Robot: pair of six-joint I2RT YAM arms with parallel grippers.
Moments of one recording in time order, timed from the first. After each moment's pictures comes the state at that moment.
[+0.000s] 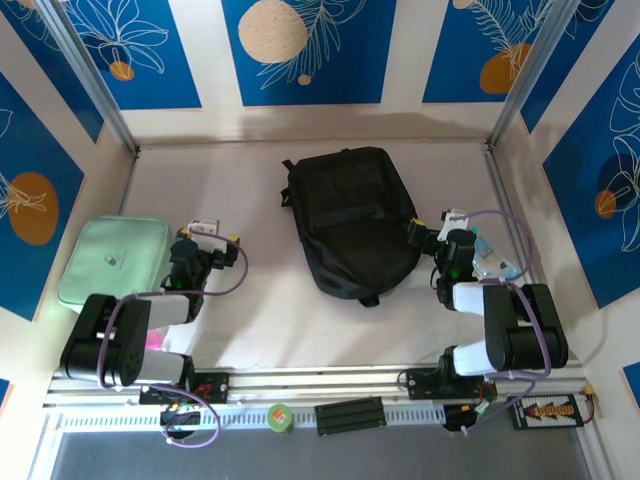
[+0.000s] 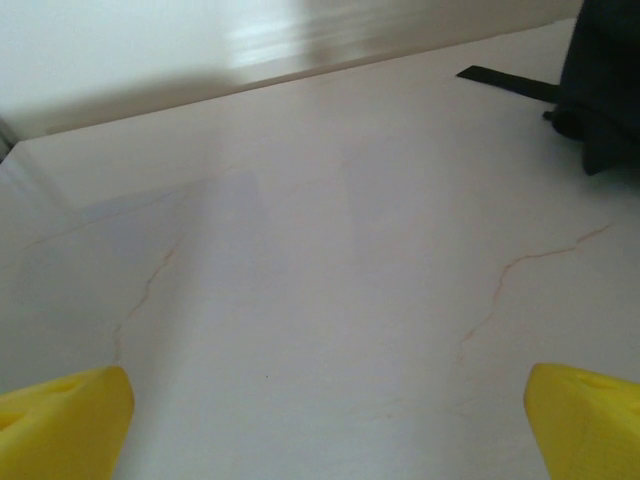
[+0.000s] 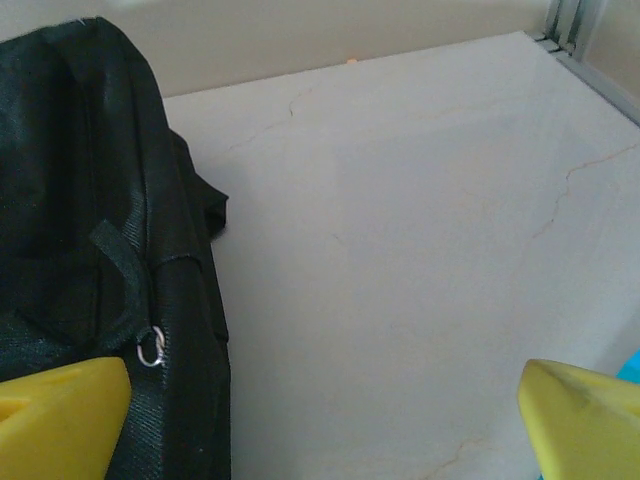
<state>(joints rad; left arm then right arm) -0.14 1.39 0.27 0.81 -0.05 0.13 0.00 1.41 0.31 0.76 0.04 0.17</state>
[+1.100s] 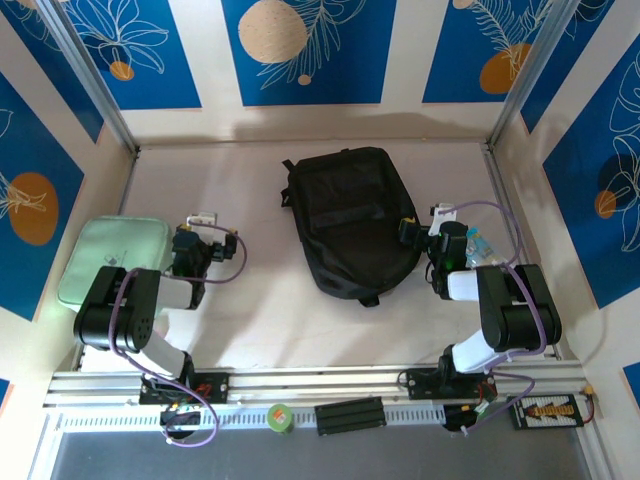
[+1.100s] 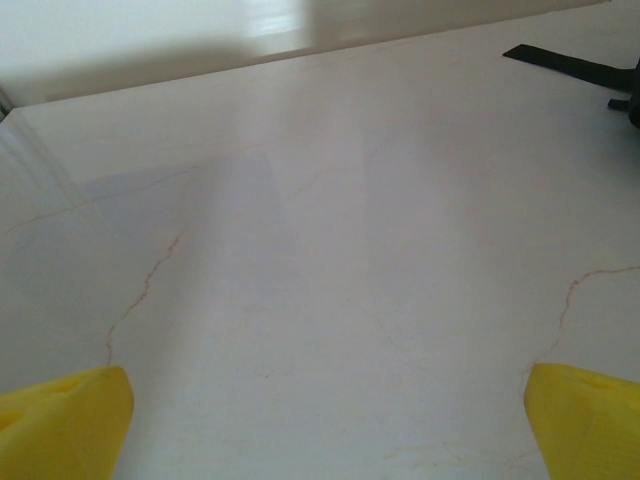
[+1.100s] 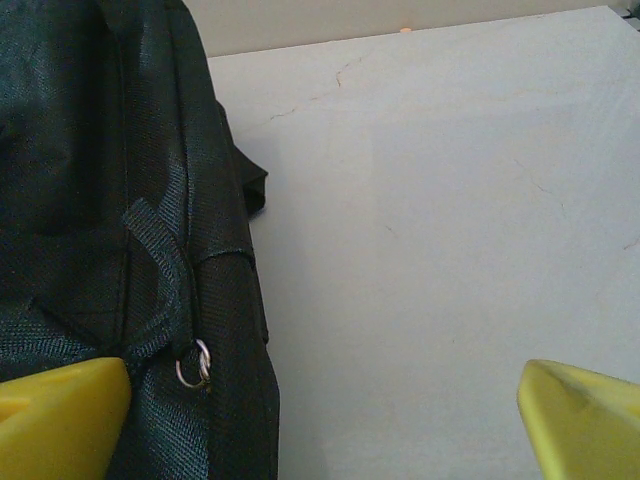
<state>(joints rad) -0.09 1.56 0.36 0.85 -0.05 0.10 0.03 1.52 0.39 0.74 0.00 0.12</state>
